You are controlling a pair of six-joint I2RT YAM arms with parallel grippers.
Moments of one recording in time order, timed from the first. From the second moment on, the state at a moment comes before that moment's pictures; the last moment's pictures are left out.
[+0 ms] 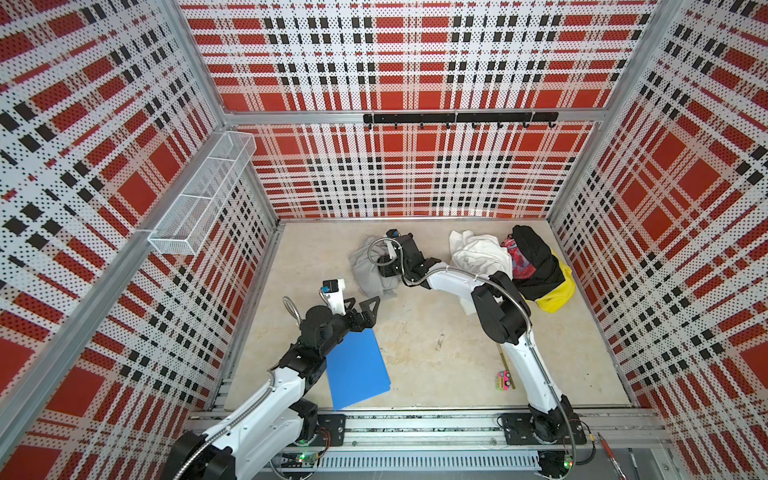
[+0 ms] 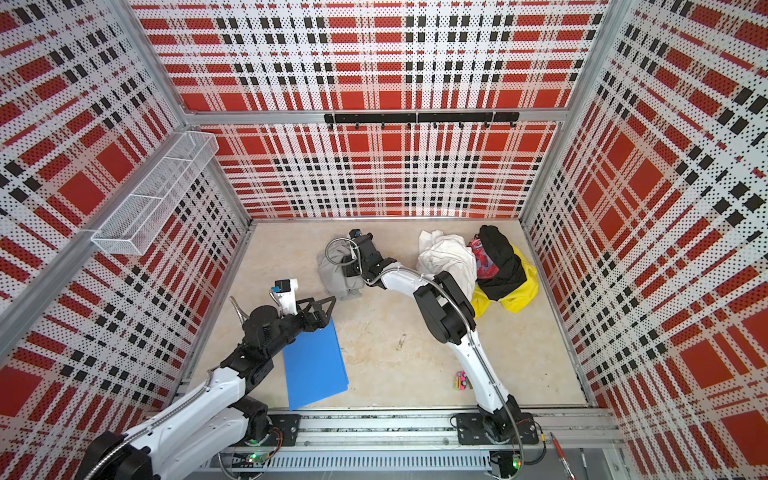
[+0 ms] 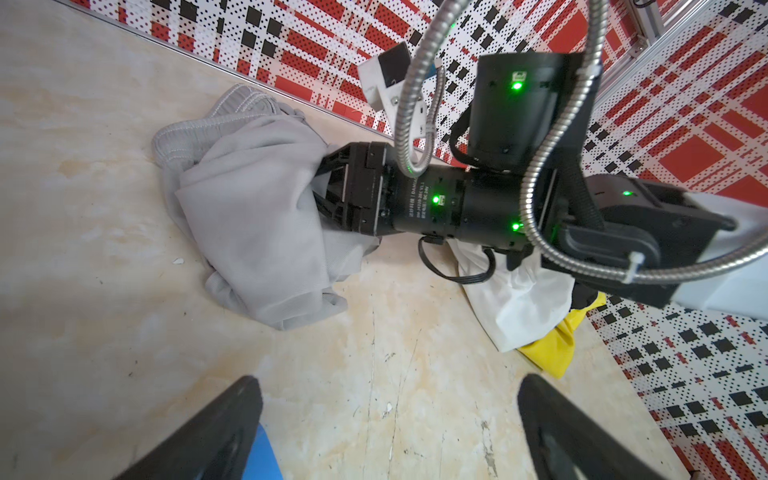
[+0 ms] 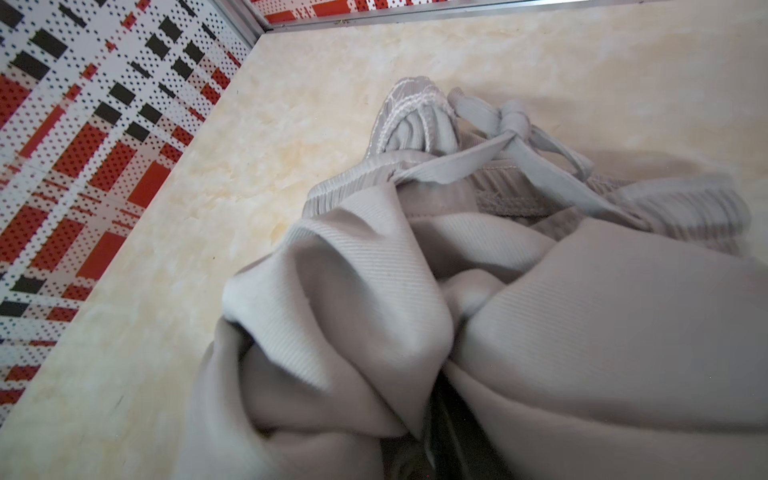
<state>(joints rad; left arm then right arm) -0.38 0.87 0.29 0.32 0.15 -0.52 0.71 2.33 1.80 -0.06 -0.08 0.40</state>
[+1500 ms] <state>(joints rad) -0.42 0.90 0.43 0.33 0.17 -0.41 0.58 0.90 0.73 -0.09 0.06 0.23</state>
